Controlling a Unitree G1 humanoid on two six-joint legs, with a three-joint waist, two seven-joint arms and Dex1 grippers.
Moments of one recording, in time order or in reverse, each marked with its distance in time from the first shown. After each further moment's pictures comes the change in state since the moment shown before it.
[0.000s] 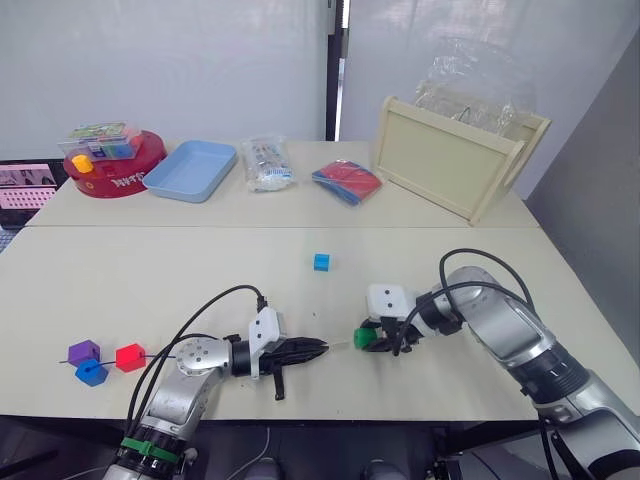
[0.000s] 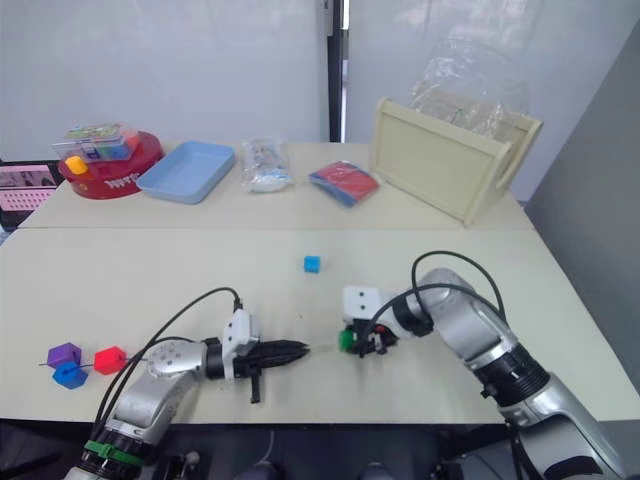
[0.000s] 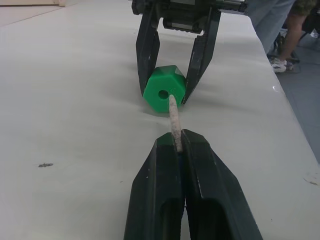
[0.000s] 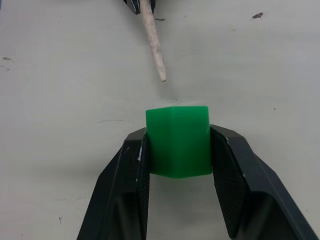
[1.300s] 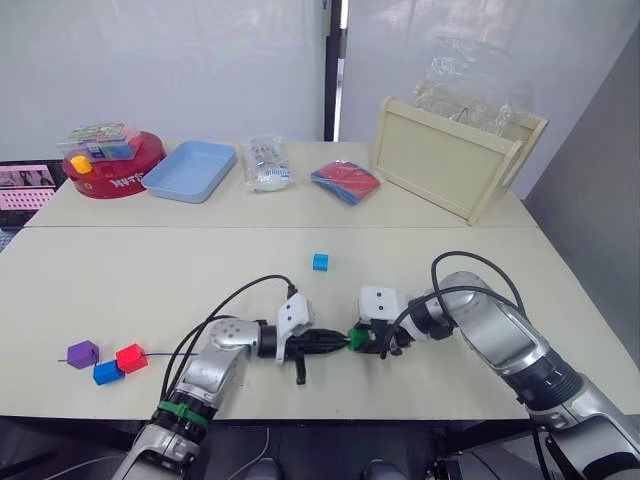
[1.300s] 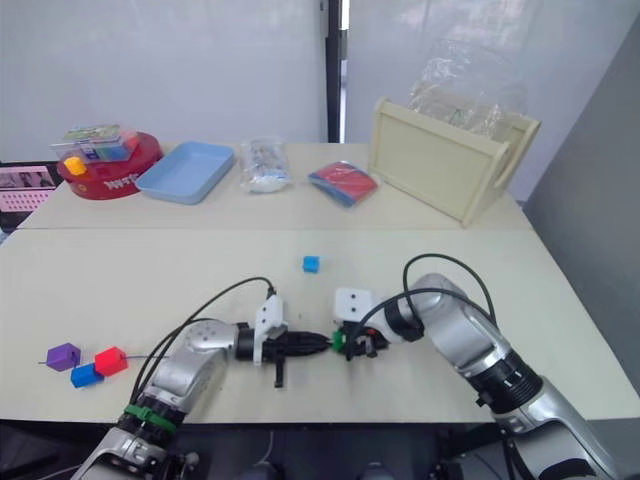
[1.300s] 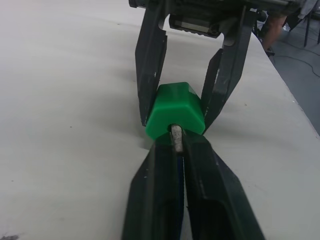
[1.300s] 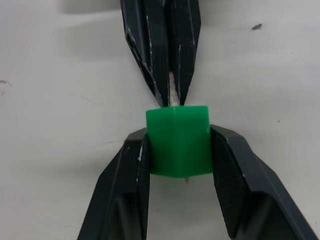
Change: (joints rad) left arm -0.198 -0.095 -0.080 0.185 0.045 0.071 -0.027; right arm 0.007 0.028 0.013 -0.054 -0.018 0.080 -0.054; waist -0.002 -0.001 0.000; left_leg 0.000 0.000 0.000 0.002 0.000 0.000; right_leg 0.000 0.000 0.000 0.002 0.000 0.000
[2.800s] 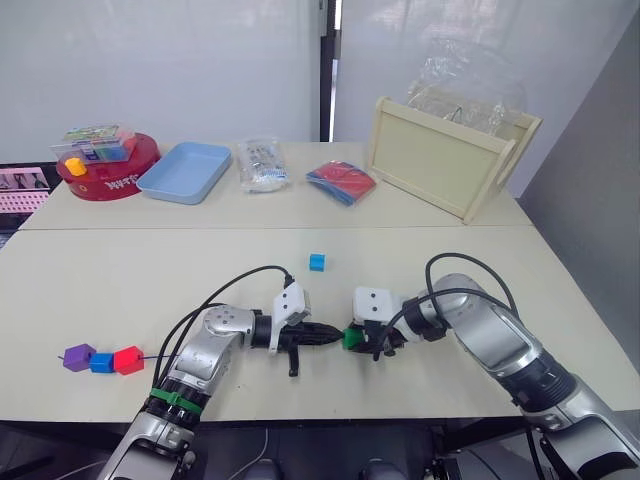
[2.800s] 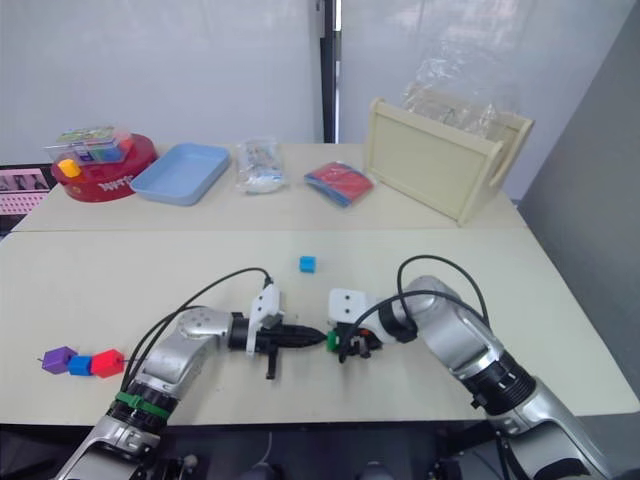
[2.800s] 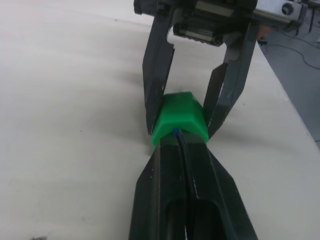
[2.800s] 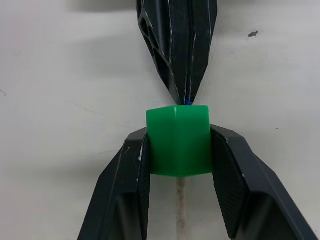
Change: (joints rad) left arm -0.045 0.052 0.011 -0.032 -0.002 0.105 -0.035; right arm 0.000 0.025 0.015 -0.008 -0.004 0.002 -0.027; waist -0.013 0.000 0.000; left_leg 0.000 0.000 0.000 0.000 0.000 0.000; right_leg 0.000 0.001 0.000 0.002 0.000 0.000
